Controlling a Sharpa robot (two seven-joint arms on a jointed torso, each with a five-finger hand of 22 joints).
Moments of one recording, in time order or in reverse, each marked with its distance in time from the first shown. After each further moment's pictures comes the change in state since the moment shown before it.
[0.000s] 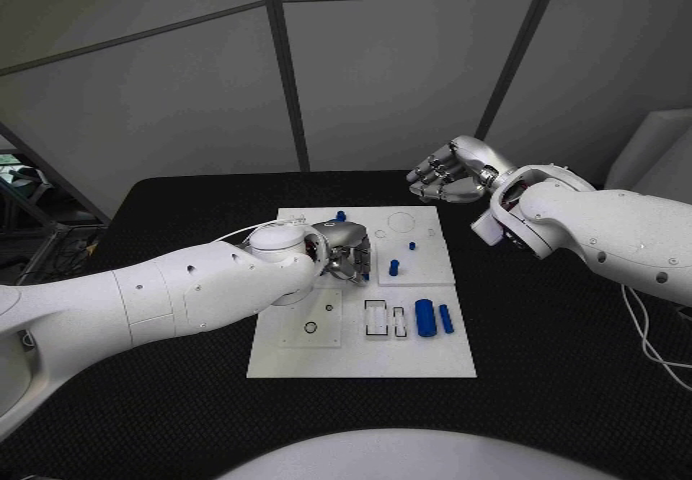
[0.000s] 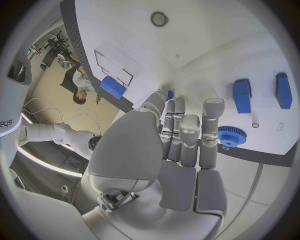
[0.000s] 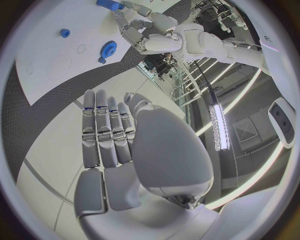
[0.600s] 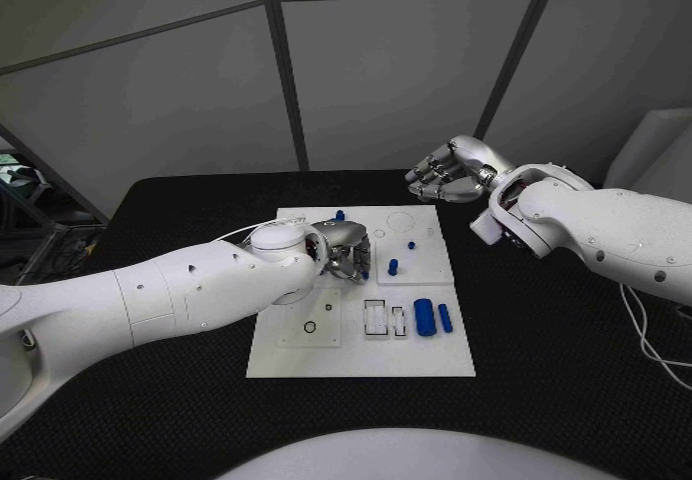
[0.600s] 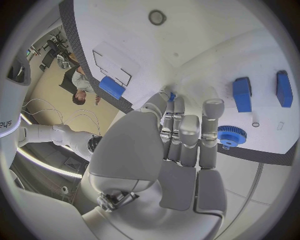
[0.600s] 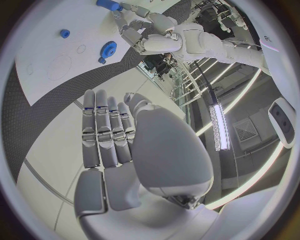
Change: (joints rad) left arm 0.000 0.007 0.000 -0.007 -0.010 0.001 -0.004; left_hand 0.030 0.030 0.044 -0.024 0.009 0.007 0.000 0.000 -0.005 0.002 -0.002 0.005 -0.007 0.003 -0.003 0.011 0.004 0.000 0.004 -0.004 0.008 0.015; right arm 0.000 0.001 0.000 0.000 0.000 0.001 -0.001; right_hand 0.000 0.000 0.000 0.000 0.000 0.000 0.000 0.000 0.000 0.000 0.000 0.000 0.000 0.000 0.000 0.000 0.000 0.000 0.000 0.000 0.000 0.001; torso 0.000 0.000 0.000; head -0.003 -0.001
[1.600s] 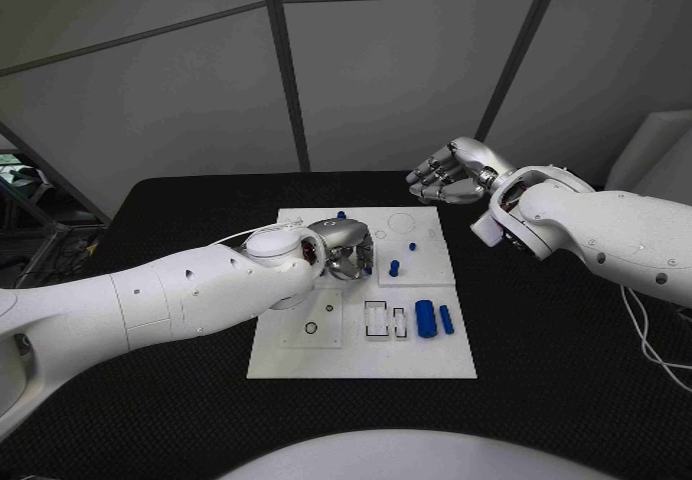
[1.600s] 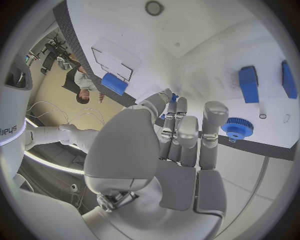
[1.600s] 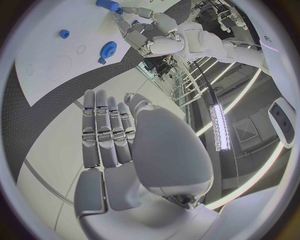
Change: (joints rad) left arm -0.006 -0.022 -0.005 0.019 -0.019 -0.093 0.066; left_hand -0.056 -0.064 0.228 0.006 0.035 0.047 0.000 -0.029 -0.021 0.053 -0.007 -0.033 -0.041 0.019 -0.013 0.024 -0.004 -0.029 0.041 -0.012 0.070 0.069; right arm -0.001 0.001 0.000 0.000 0.000 0.000 -0.001; right_hand -0.004 0.004 0.000 0.000 0.000 0.000 0.000 0.000 0.000 0.000 0.000 0.000 0.000 0.000 0.000 0.000 0.000 0.000 0.000 0.000 0.000 0.002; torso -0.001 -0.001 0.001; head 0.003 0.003
